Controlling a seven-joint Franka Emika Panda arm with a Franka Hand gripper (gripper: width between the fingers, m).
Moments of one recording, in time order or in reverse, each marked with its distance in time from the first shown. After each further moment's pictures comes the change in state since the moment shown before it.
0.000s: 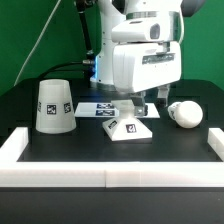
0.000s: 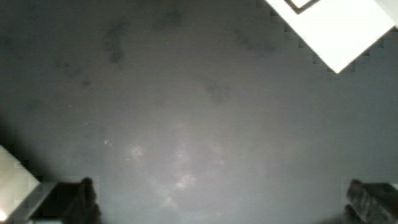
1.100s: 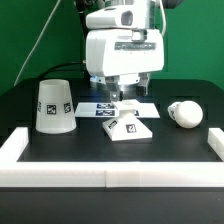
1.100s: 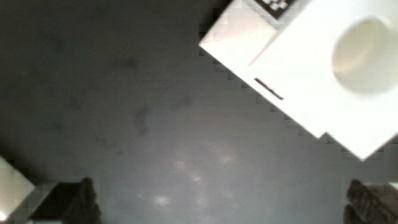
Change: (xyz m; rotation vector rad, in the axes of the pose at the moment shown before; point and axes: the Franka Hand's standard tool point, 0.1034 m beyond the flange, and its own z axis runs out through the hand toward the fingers) arm -0.044 0.000 -0.021 -0.019 -0.013 0.160
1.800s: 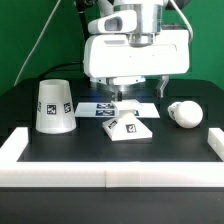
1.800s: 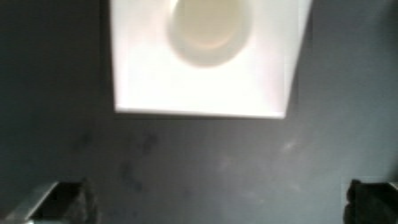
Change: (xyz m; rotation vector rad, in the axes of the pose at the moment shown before) arm -0.004 -0.028 0.007 0.033 -0.021 0.595
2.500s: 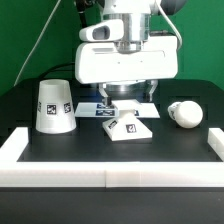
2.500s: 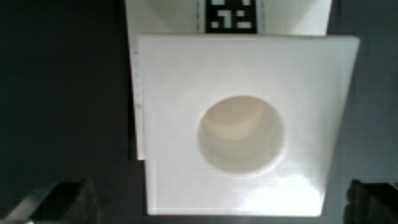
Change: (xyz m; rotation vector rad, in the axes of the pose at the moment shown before) arm -0.025 0.014 0.011 0.002 -0.018 -0.034
